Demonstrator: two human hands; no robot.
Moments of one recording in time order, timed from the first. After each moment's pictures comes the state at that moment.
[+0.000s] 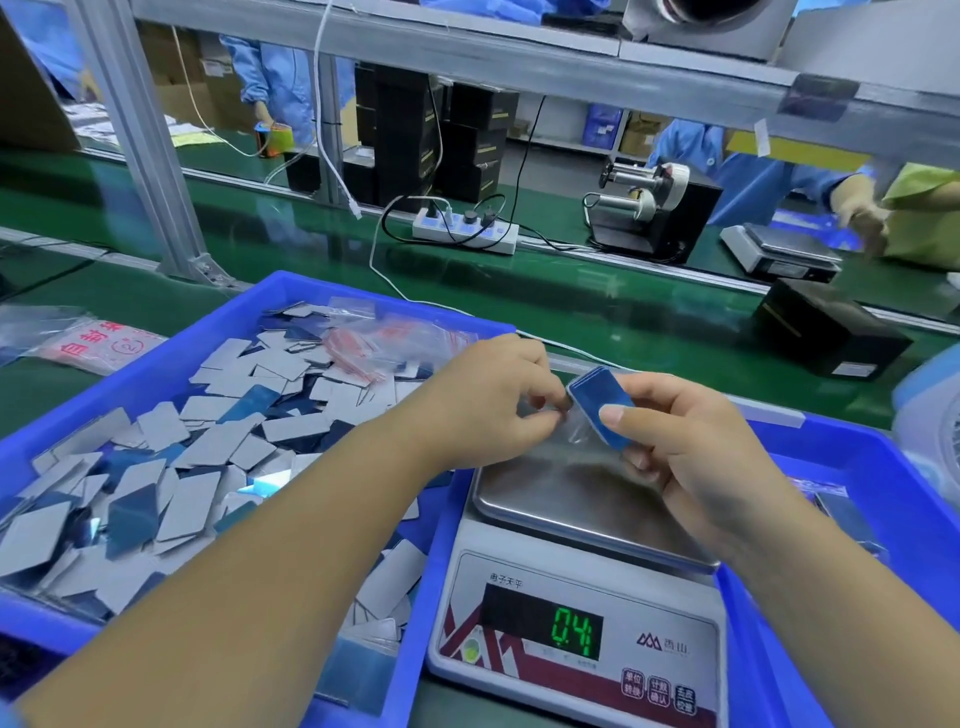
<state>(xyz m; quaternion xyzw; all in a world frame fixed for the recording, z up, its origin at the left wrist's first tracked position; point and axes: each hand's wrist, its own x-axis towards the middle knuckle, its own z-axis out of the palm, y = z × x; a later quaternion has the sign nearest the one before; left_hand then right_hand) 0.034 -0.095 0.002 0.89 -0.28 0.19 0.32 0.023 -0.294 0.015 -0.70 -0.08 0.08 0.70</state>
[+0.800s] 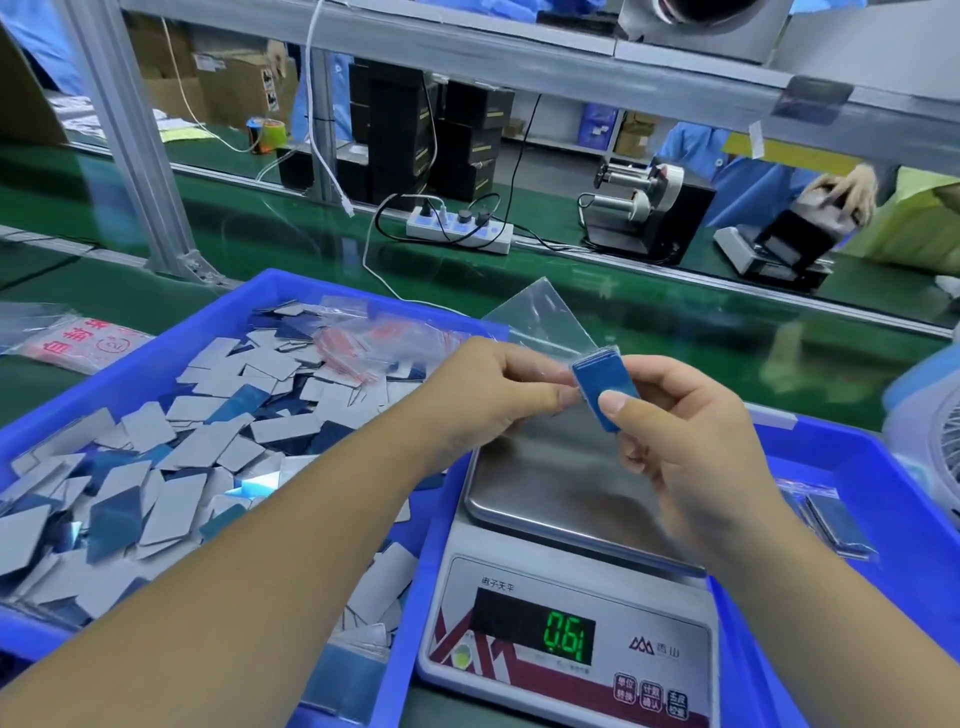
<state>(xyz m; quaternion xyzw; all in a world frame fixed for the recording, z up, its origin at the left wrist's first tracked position) 0.038 -0.105 -0.001 0.73 -0.13 -0.03 0.67 0.017 -0.290 0.013 -0.67 -0.14 0.01 0.73</state>
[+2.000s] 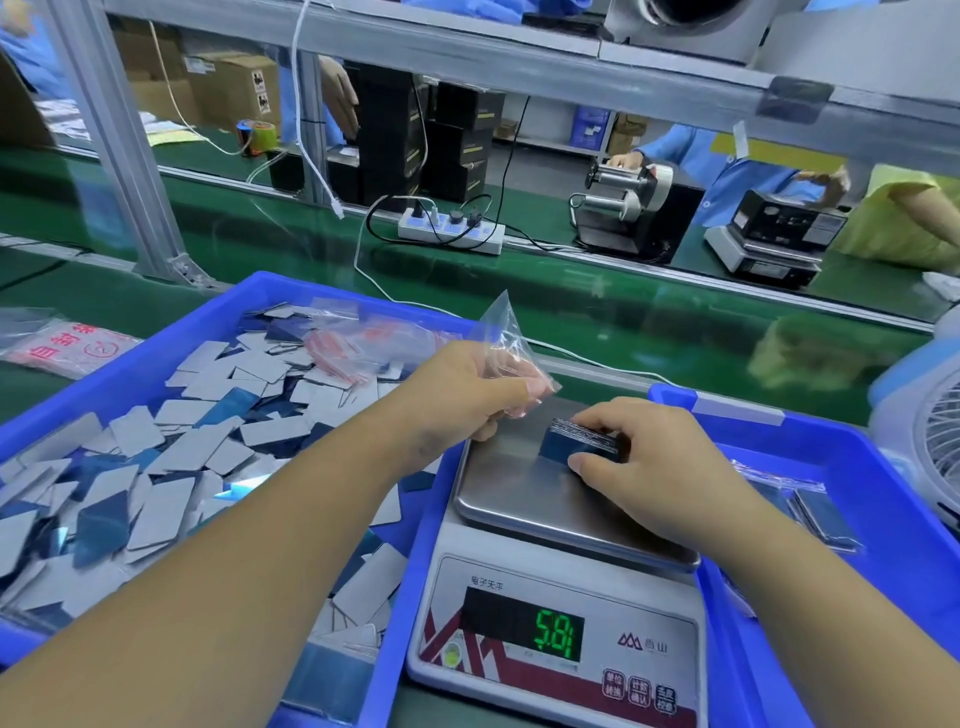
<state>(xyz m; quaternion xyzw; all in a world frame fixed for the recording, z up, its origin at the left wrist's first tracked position) 0.035 -0.098 0.002 0.73 -0.09 -0.05 0.67 0.025 -0.305 0.012 -0.94 -0.22 -0.04 0.24</state>
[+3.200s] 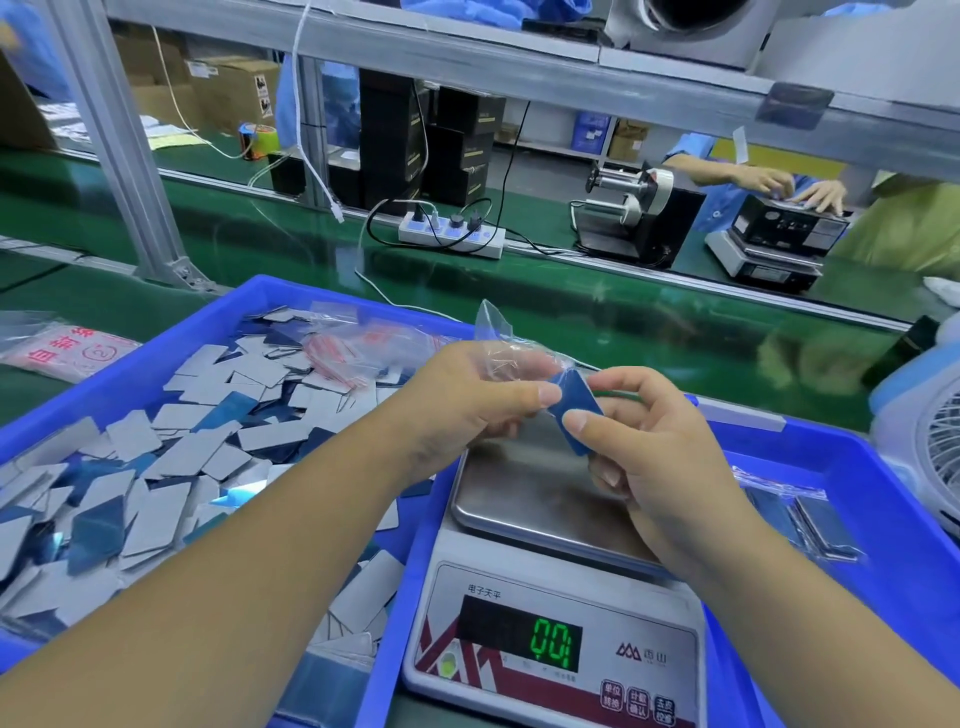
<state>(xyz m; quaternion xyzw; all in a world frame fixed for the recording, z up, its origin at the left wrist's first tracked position) 0.033 -0.103 0.004 0.65 -0.12 -0.07 0.75 0.016 -0.286 0.009 -0.66 -0.09 0.06 0.74</state>
